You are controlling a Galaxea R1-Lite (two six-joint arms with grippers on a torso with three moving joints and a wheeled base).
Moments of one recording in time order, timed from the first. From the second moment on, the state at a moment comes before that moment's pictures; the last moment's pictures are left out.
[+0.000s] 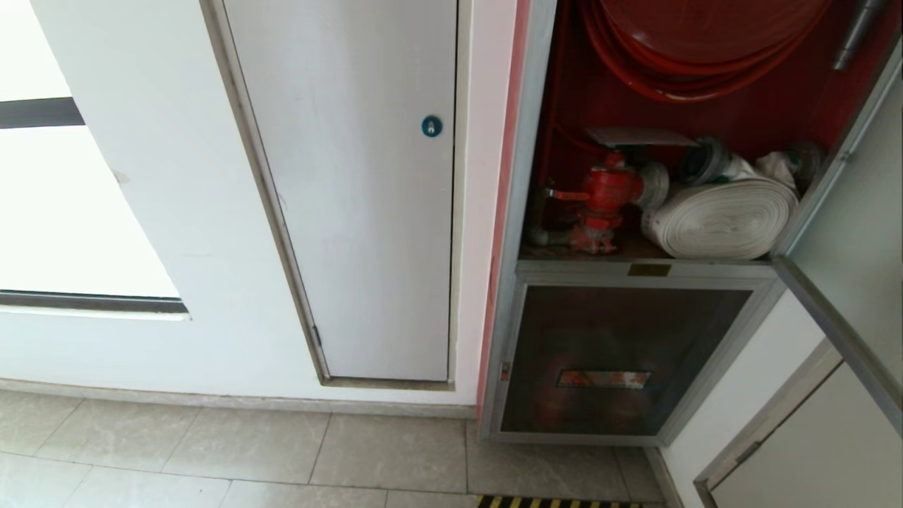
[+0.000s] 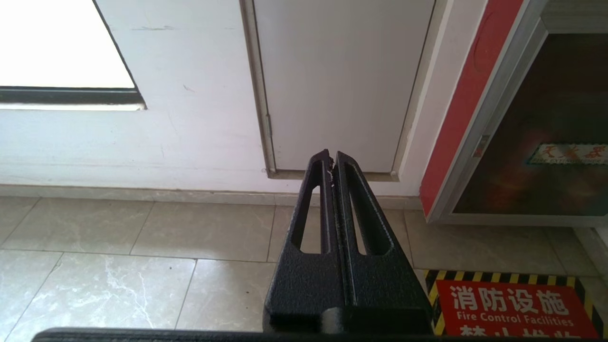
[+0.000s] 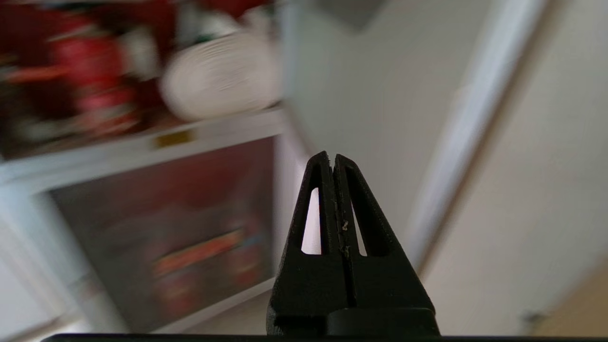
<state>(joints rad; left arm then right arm) 0.01 0.00 0.00 0.01 -0.02 0.00 -0.01 0.36 -0.46 -0.06 -0.56 -0.07</state>
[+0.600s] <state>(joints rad) 0.01 0.00 0.00 0.01 -0.02 0.00 -0.07 0.53 -0.63 -0.17 -0.89 -0.16</state>
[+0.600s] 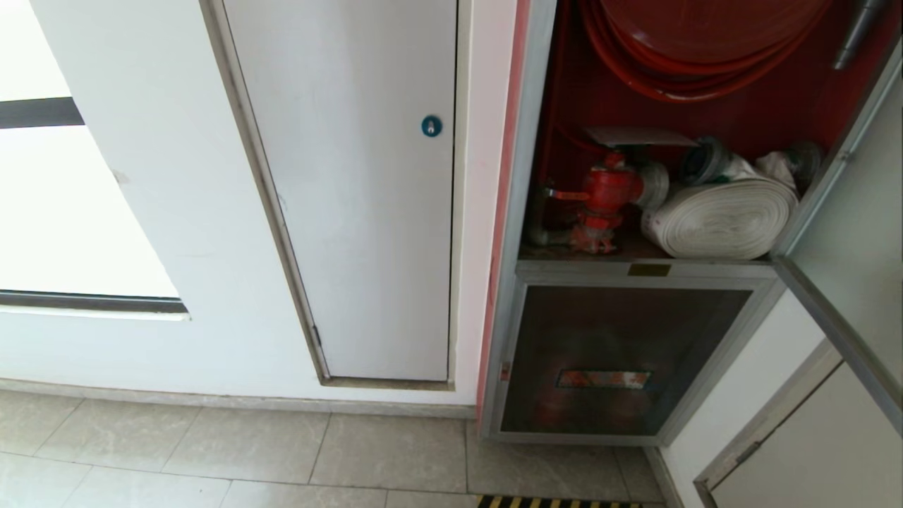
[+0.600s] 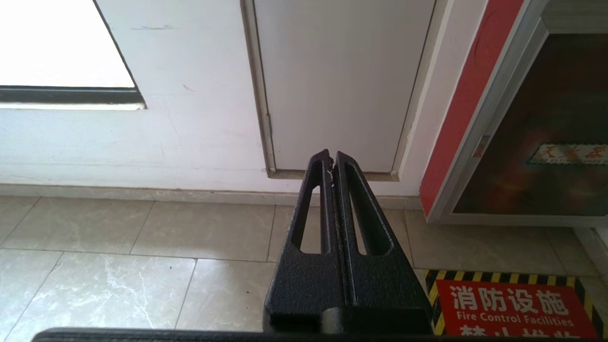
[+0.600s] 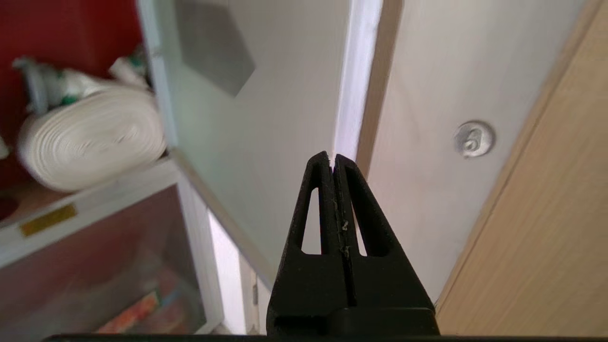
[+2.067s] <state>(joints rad) 0.01 0.00 0.00 0.01 -0.02 0.00 -0.92 0.83 -0.71 -0.20 -0.42 0.12</state>
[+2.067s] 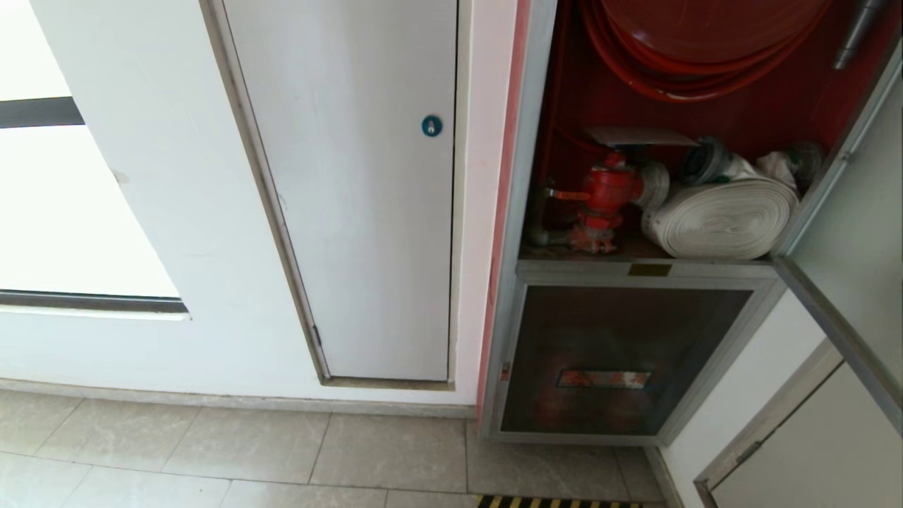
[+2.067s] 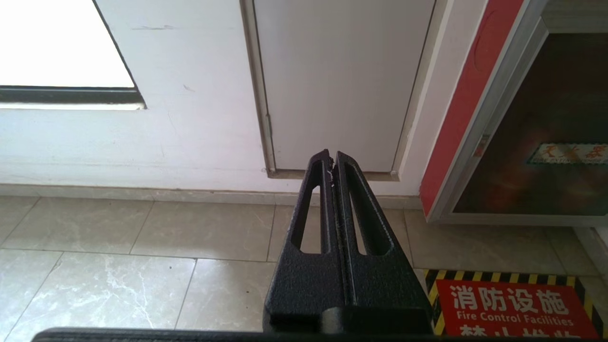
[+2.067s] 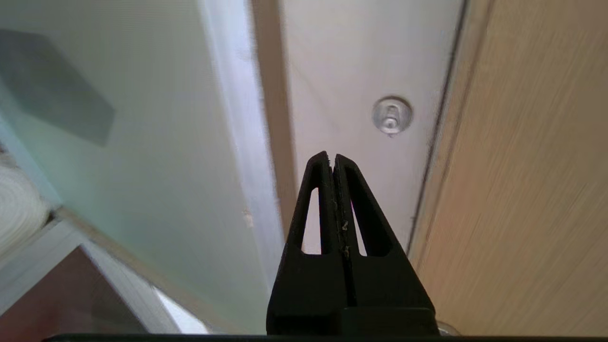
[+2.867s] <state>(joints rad) 0.01 0.00 0.00 0.01 -0.02 0.00 -1.16 0.93 -0.73 -0.27 -0.26 0.13</state>
